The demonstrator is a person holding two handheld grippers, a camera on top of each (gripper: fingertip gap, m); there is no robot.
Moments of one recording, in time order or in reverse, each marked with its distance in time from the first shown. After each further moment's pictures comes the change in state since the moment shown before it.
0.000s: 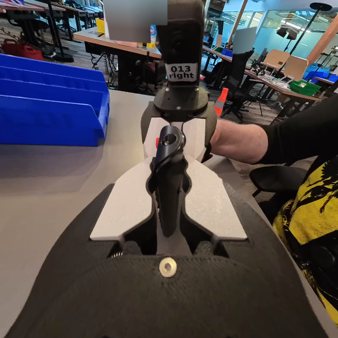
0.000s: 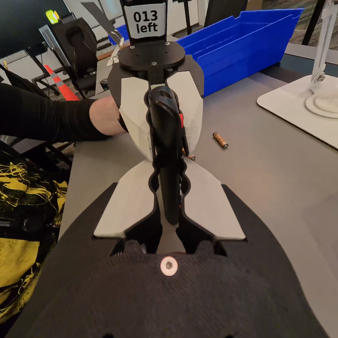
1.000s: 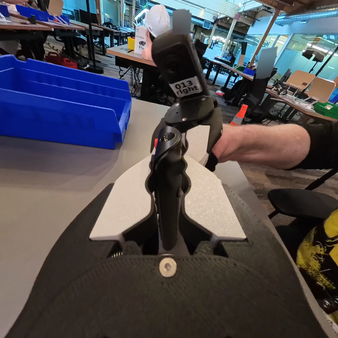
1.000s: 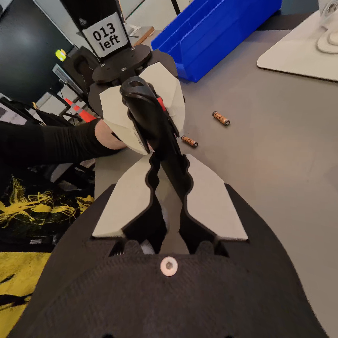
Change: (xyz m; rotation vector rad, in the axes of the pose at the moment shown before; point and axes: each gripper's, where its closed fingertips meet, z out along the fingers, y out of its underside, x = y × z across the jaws) left arm -0.020 -0.003 0.008 0.074 -0.123 -0.044; right arm 0.013 0.011 -0.006 -0.027 -0.020 0.289
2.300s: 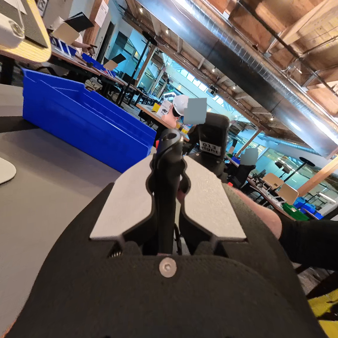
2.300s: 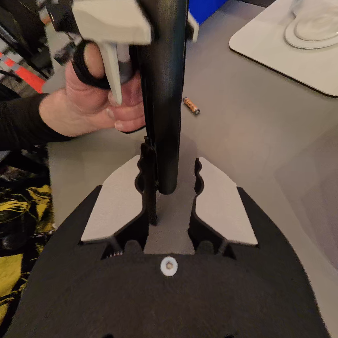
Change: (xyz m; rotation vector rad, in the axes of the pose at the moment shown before) left arm -0.055 -0.039 -0.035 0.361 -0.087 -0.357; right arm 0.034 0.004 0.006 -0.185 0.184 -0.109
